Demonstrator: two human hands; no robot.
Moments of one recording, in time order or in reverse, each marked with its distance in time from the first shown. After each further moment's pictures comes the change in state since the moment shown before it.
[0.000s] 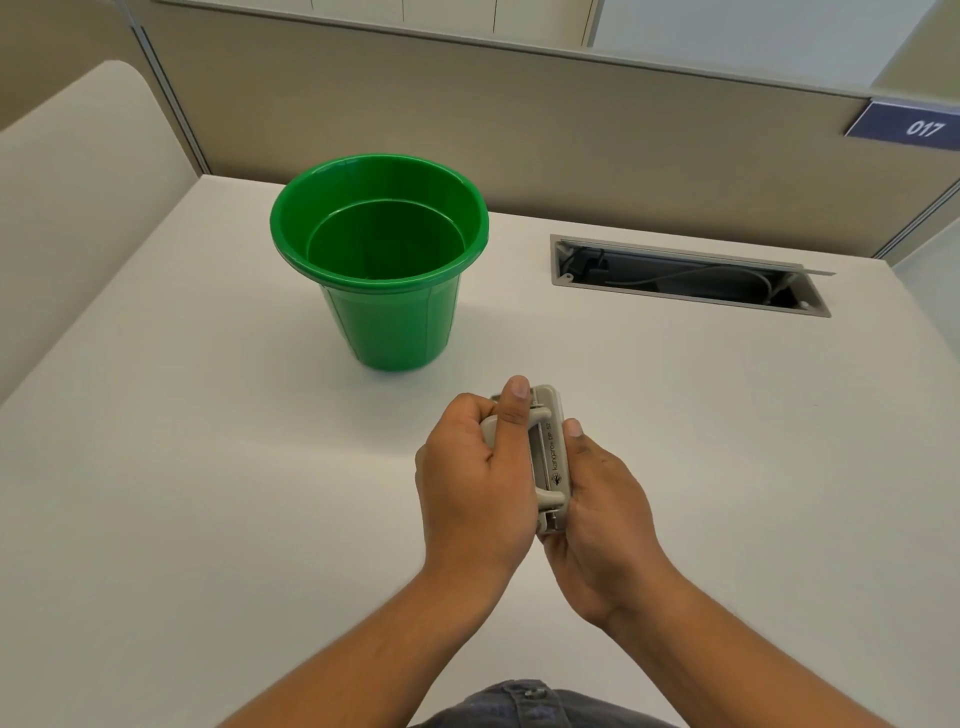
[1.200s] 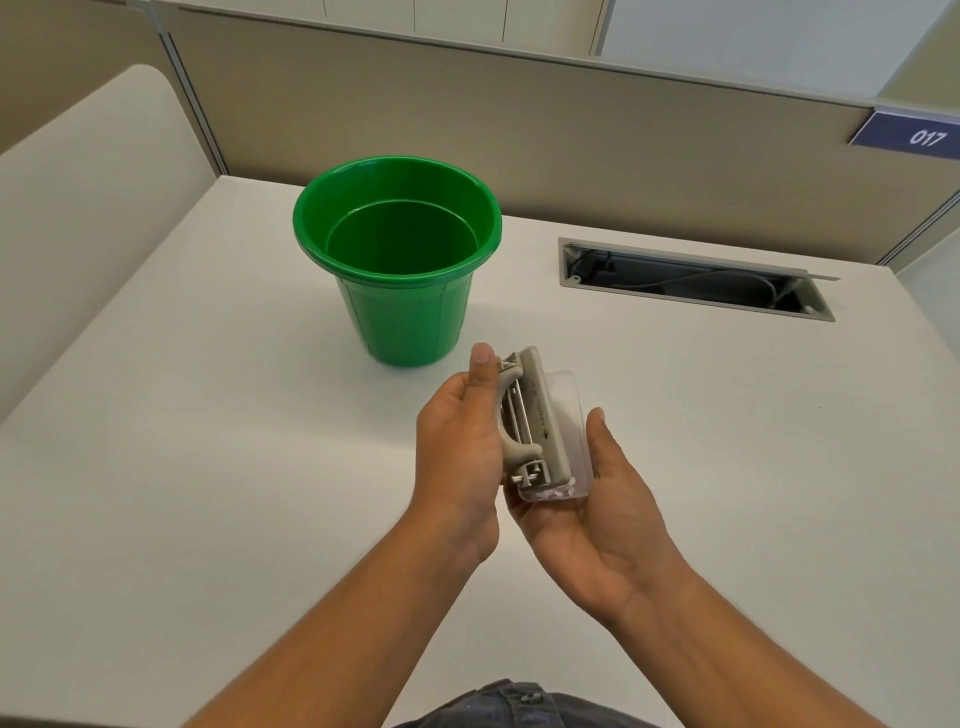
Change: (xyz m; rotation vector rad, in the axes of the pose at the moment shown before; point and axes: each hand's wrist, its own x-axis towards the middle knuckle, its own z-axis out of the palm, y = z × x) left_hand 0.019 -0.001 -0.012 -0.556 -0.151 -0.428; right_hand -0.008 -0.007 0.017 0.648 0.122 0.260
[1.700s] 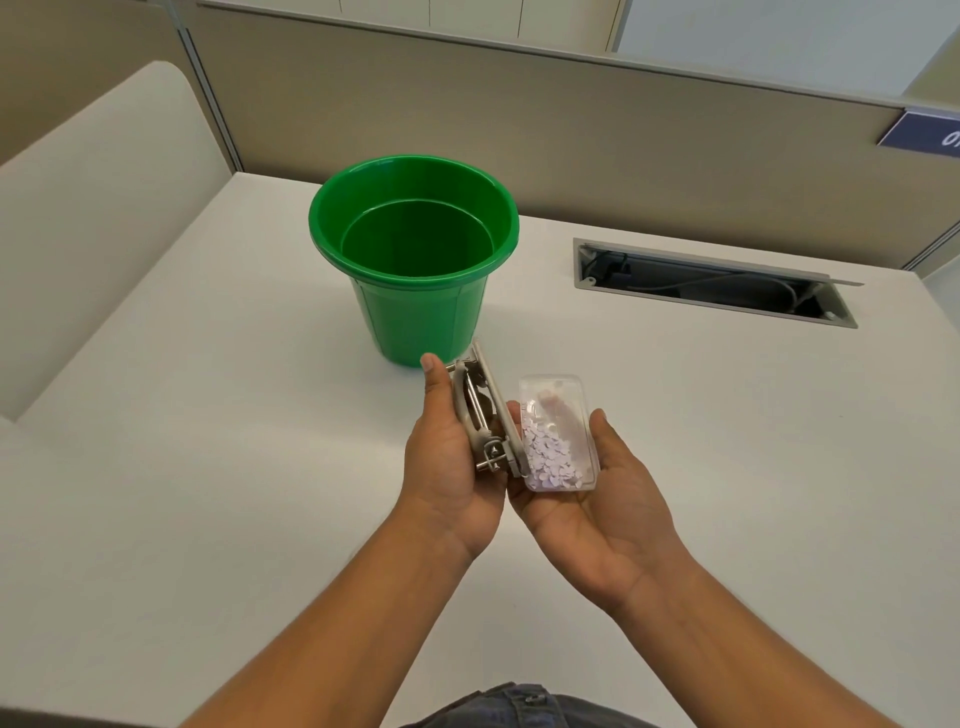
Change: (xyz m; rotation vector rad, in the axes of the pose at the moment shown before) left_hand 0.013 0.007 -0.016 -0.438 0.007 -0.213; right_hand 0.012 -0.003 0.016 0.190 0.033 0.125
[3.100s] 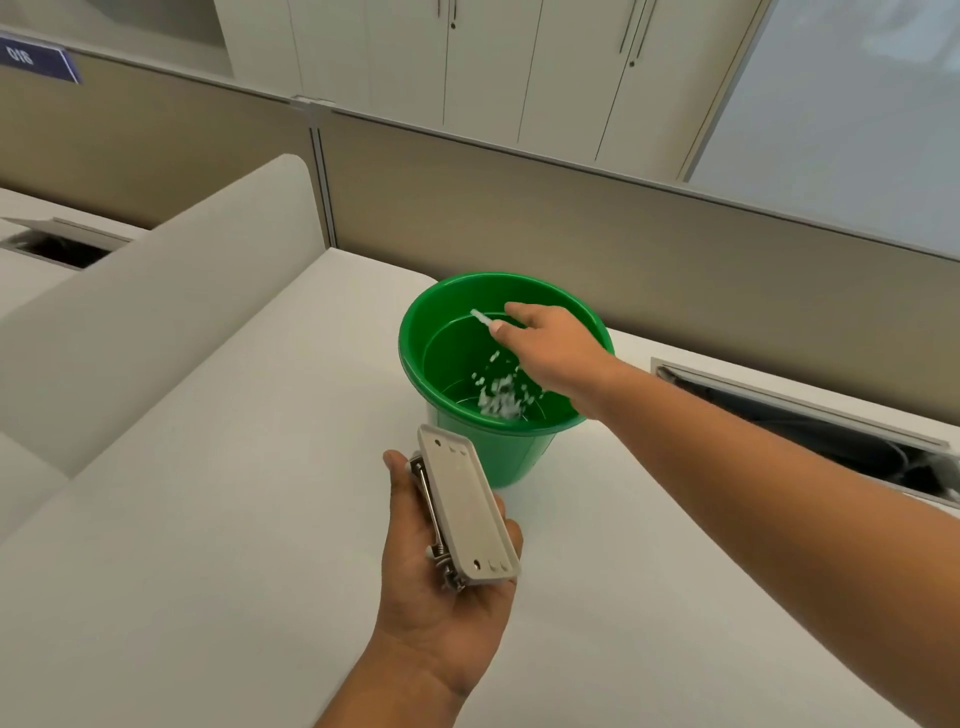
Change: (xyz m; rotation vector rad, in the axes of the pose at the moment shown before) left_hand 0.039 0.065 -0.019 -0.374 -0.083 0.119; right_hand 0.184 -0.024 0.201 -1.880 -0.217 -0.536
